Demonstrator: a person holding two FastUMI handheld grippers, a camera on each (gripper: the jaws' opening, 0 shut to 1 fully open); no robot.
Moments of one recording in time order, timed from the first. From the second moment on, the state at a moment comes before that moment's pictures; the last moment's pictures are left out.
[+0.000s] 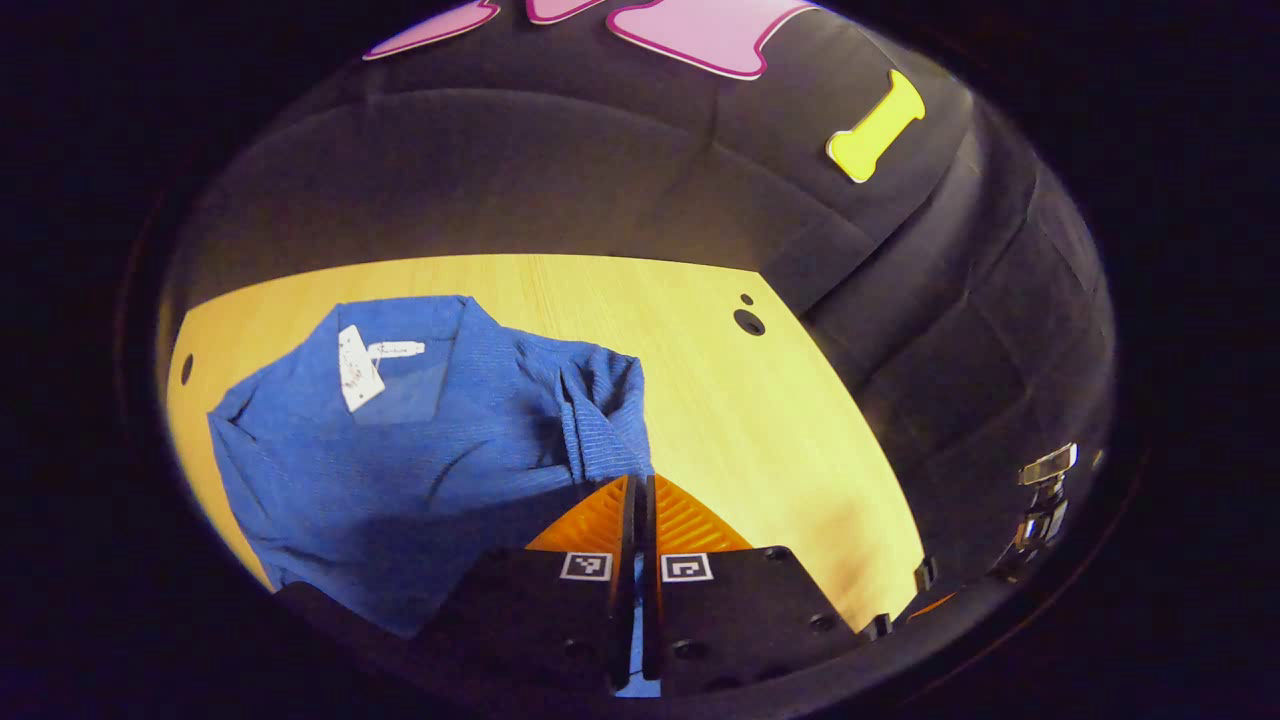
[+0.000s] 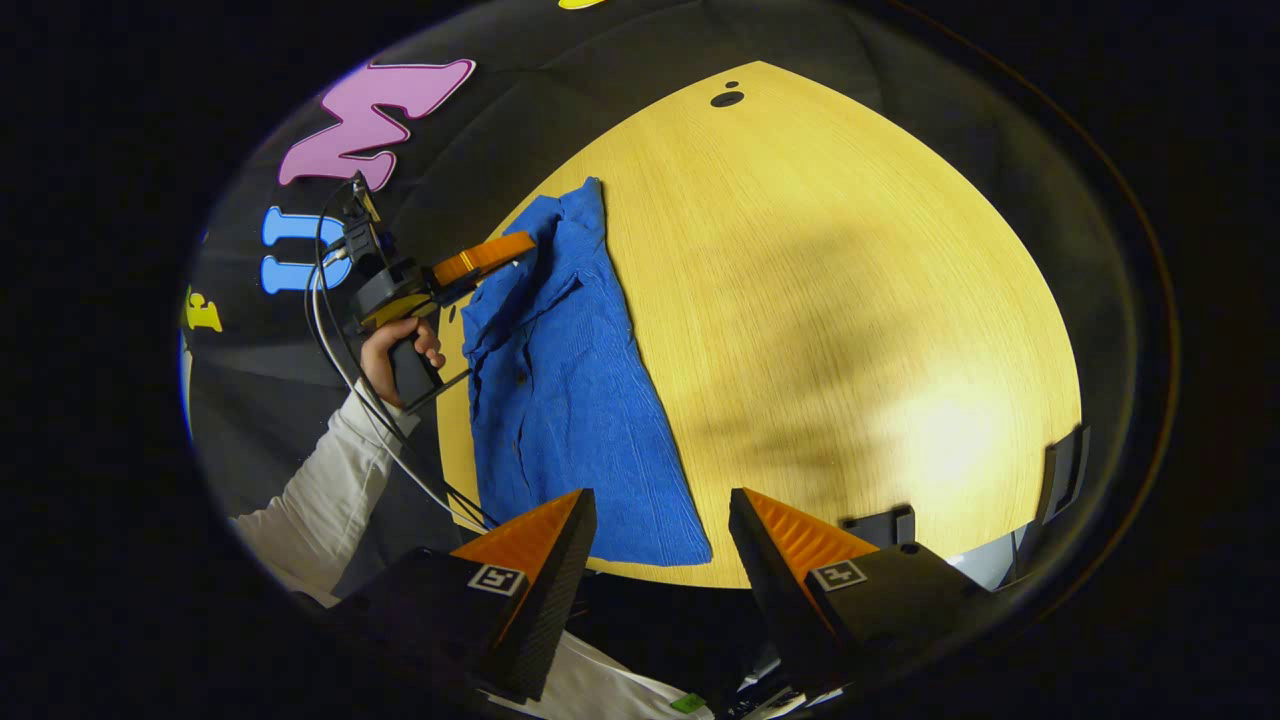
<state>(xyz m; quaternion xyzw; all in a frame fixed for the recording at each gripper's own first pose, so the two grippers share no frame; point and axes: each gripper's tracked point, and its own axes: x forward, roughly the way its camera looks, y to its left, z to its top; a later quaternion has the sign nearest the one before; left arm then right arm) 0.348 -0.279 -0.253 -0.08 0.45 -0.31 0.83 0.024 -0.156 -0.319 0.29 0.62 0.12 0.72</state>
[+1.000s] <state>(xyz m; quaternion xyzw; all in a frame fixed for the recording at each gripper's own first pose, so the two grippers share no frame) 0.122 0.037 -0.265 0.00 0.57 -0.09 0.82 -0.002 -0.063 -0.348 0.19 0.65 0.16 0.72</state>
